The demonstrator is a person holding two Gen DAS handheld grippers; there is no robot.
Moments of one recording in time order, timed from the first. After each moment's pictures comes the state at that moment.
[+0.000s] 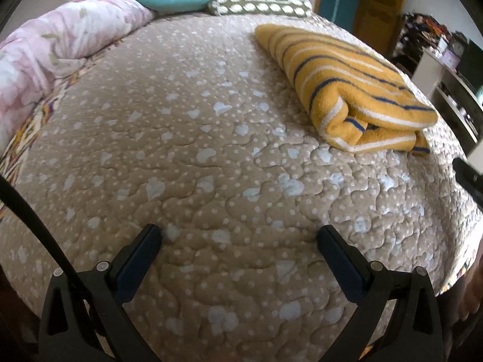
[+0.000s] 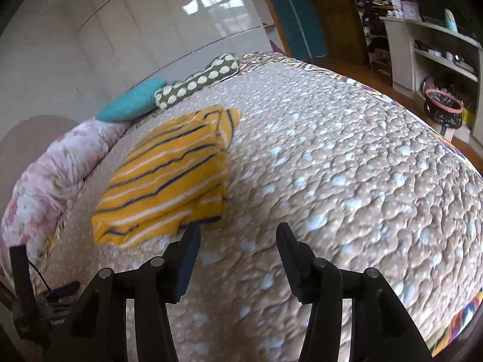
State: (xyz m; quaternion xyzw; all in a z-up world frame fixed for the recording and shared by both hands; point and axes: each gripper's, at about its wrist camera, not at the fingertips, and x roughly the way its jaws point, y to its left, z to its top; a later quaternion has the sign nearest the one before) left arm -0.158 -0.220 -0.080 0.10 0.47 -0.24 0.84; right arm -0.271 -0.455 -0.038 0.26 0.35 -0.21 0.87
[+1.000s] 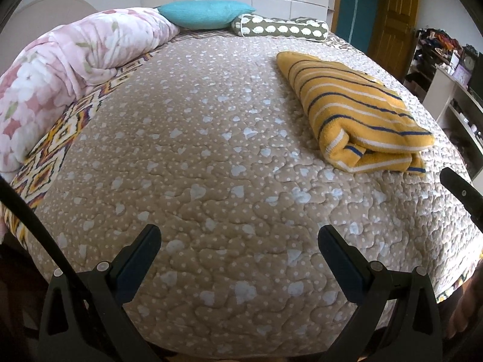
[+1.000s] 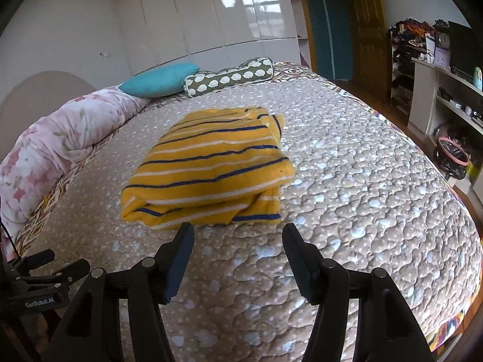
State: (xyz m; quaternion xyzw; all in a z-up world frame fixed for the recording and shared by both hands) left arm -0.176 -0.201 -0.044 0.10 0.44 -0.20 0.87; right arm -0.248 -0.409 -0.014 0.18 0.36 -0.18 0.90
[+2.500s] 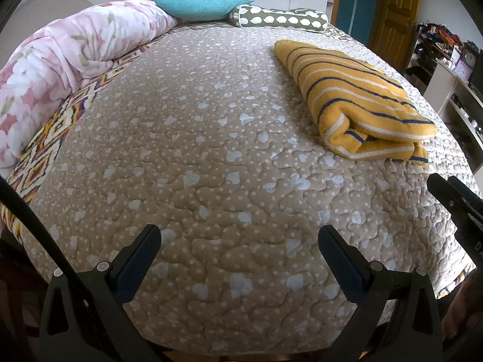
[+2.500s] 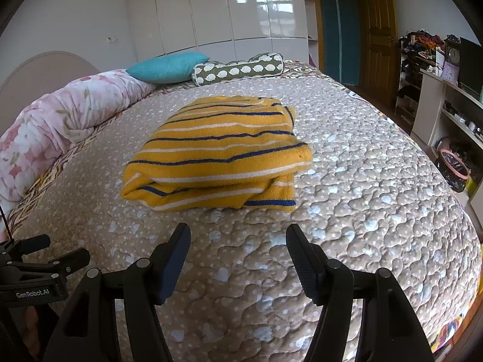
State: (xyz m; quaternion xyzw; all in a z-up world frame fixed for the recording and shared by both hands) left arm -0.177 -0.202 -0.054 0.10 0.46 -0.20 0.86; right arm -0.240 -0.387 -0.029 0.14 0.38 -0.17 0.90
